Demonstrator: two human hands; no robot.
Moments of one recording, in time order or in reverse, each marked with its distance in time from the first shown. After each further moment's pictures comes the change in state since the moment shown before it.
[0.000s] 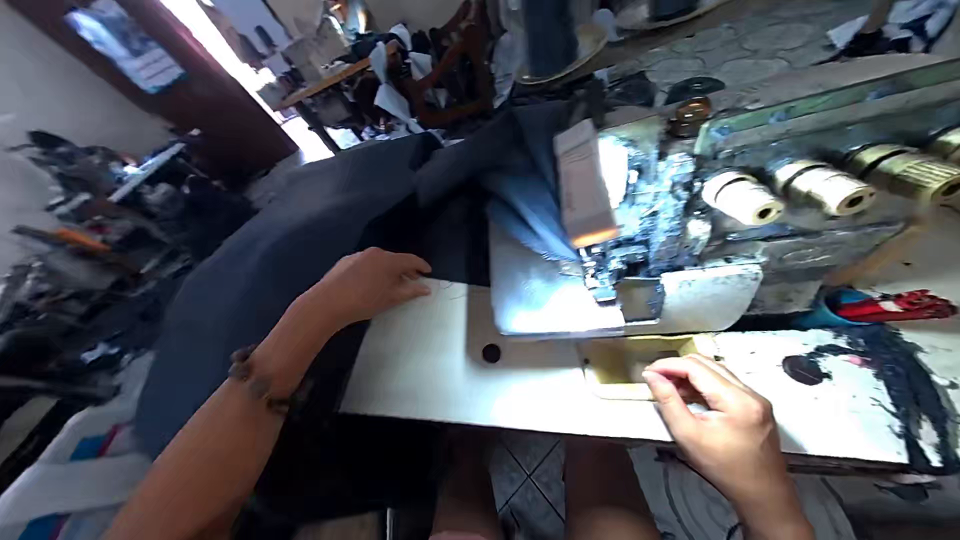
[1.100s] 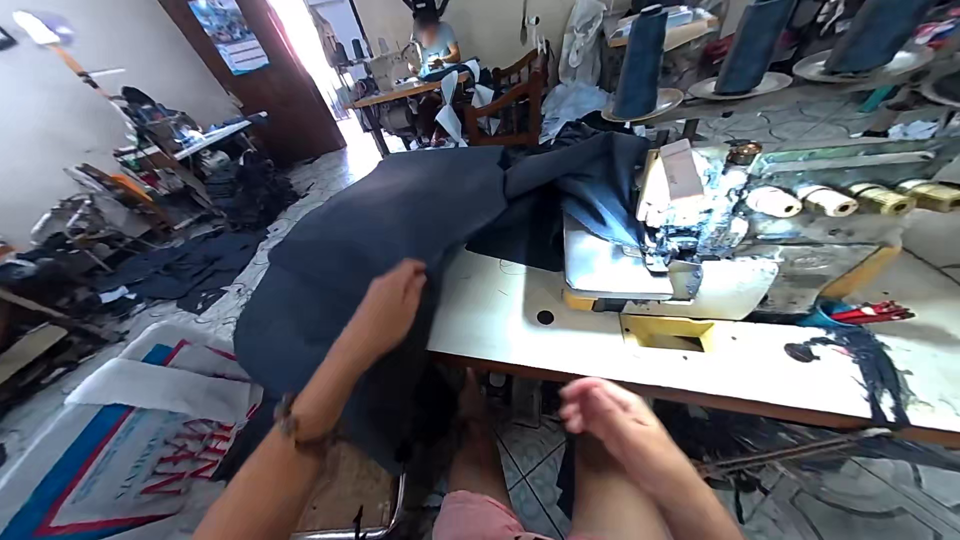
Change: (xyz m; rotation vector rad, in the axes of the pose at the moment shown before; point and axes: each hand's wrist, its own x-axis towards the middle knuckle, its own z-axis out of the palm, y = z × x) left_hand -0.178 0.028 0.024 -0.375 0.380 -0.327; right_hand -0.066 -0.114 0.034 0.992 -0.611 0.466
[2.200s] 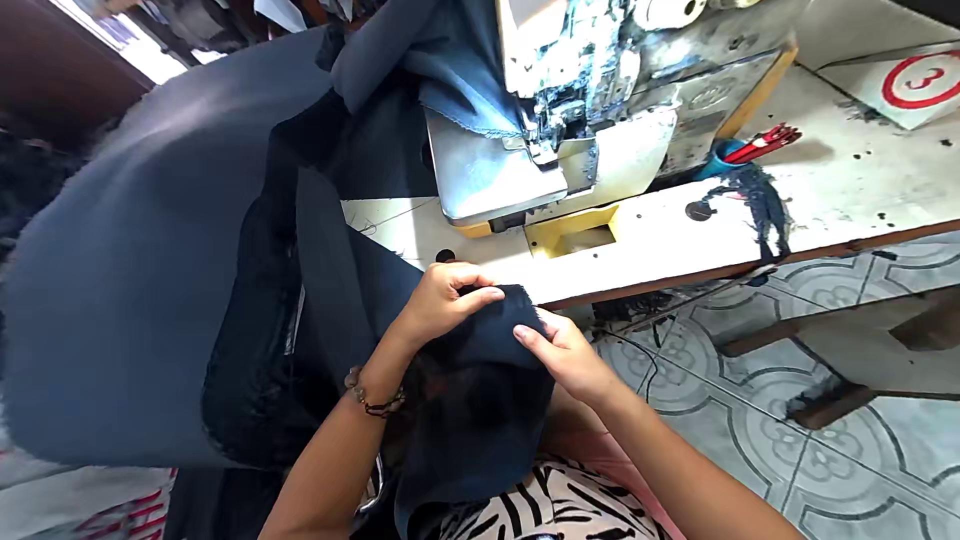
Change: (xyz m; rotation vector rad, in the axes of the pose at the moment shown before) left_hand 0.048 0.056 0.195 -0.623 -0.311 0.723; right_hand 0.001 0.023 -0.024 -0.009 0.268 0.073
